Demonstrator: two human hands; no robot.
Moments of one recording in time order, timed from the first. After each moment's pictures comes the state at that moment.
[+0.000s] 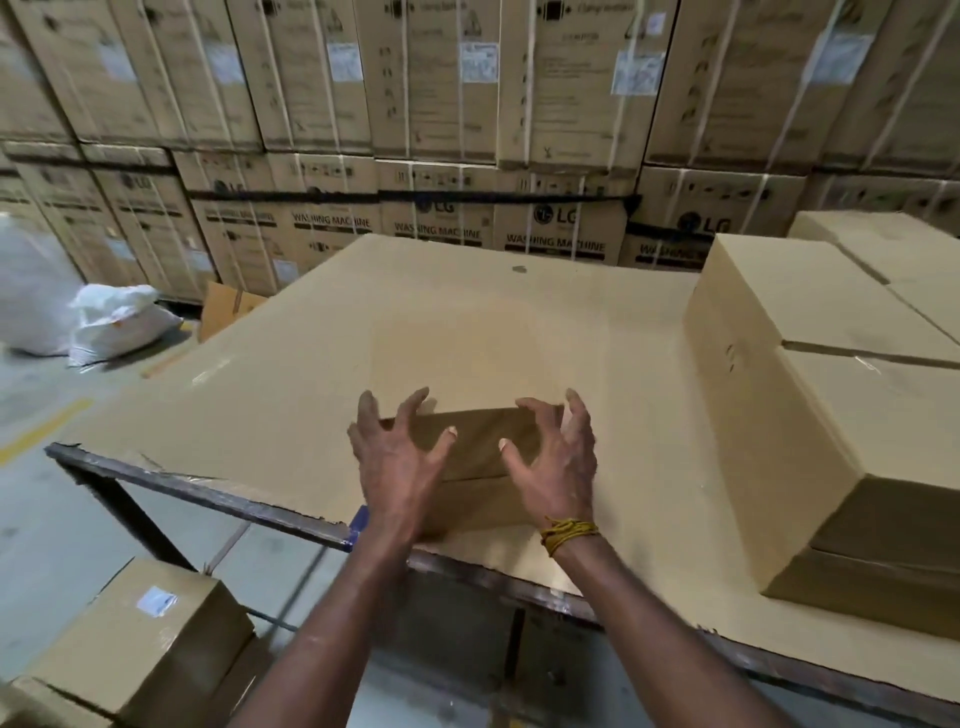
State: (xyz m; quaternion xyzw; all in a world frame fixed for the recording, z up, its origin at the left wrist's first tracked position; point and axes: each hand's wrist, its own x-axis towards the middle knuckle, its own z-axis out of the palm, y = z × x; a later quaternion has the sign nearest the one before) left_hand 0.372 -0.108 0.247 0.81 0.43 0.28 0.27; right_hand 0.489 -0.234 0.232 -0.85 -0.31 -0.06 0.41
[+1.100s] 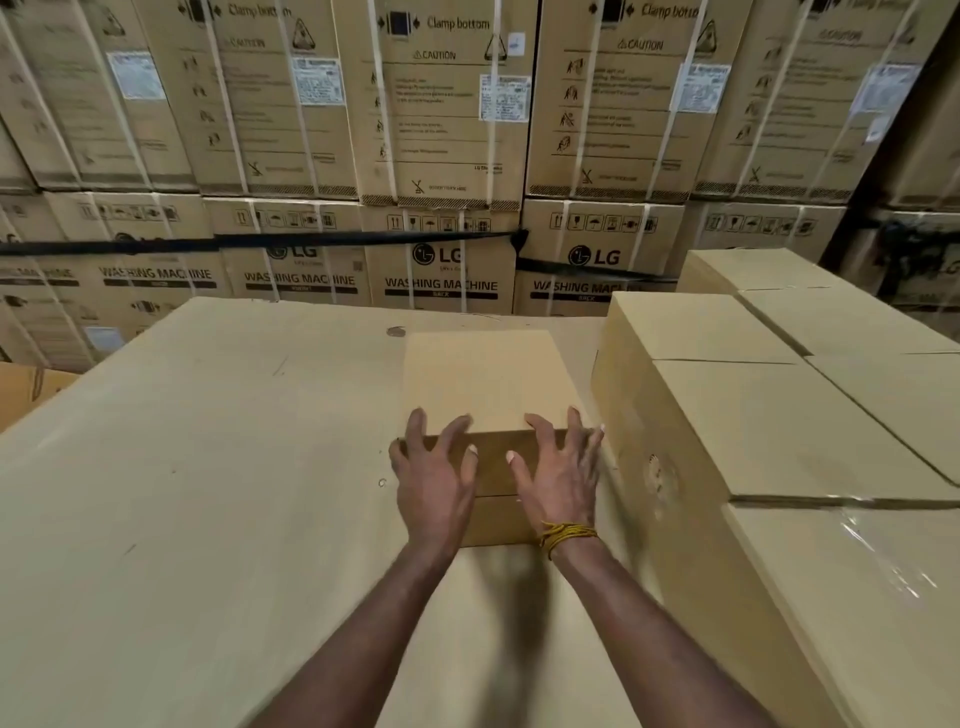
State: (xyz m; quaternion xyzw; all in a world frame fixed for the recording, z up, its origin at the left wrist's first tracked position) left_hand 0.771 -0.057 0.232 0.87 0.30 0.27 0.28; right_hand 0.854 -0.175 0.227 -0.94 -0.19 -0.10 0.27
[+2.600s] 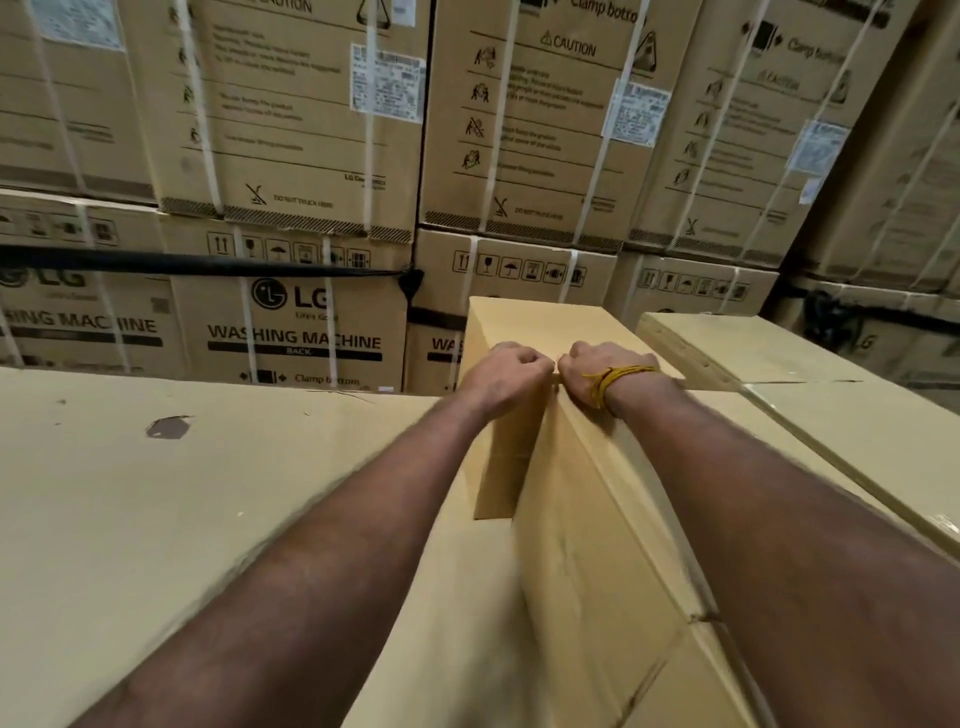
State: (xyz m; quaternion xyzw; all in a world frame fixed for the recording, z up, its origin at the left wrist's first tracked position) left_hand 1.334 -0.019 0.256 0.90 0.00 0.11 0.43; right_hand 1.369 -0.151 0.303 -0.99 -0.10 -0.03 -0.02
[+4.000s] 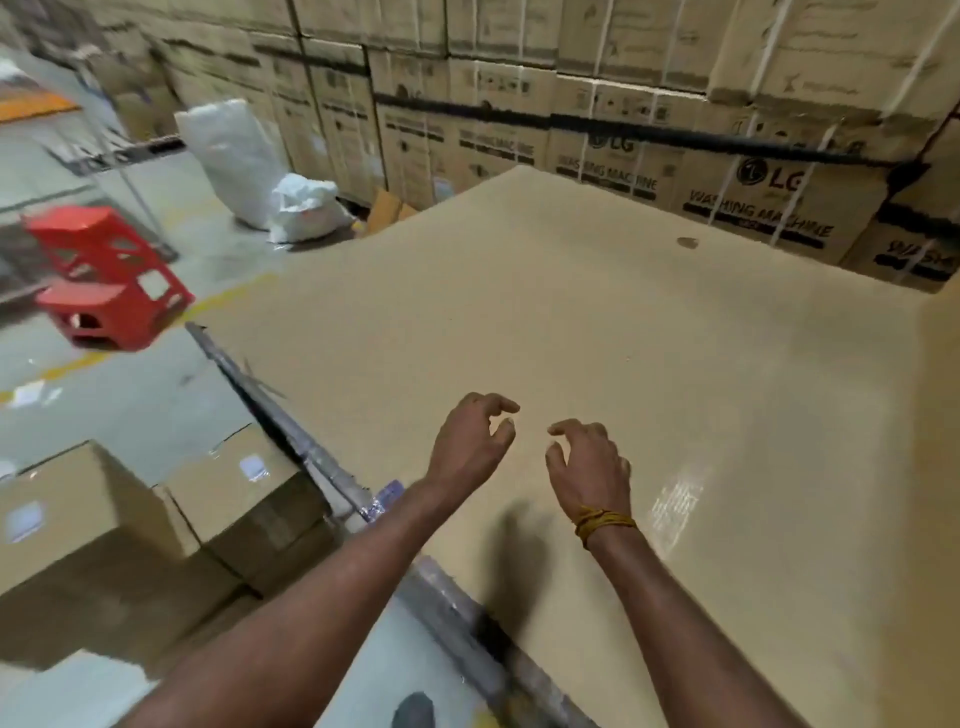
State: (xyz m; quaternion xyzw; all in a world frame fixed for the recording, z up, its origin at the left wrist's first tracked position) left_hand 0.477 -0.046 0.194 0.79 0.47 0.23 0.33; right_hand 0.609 -0.133 0.177 -0.85 -0.46 0.11 0.25
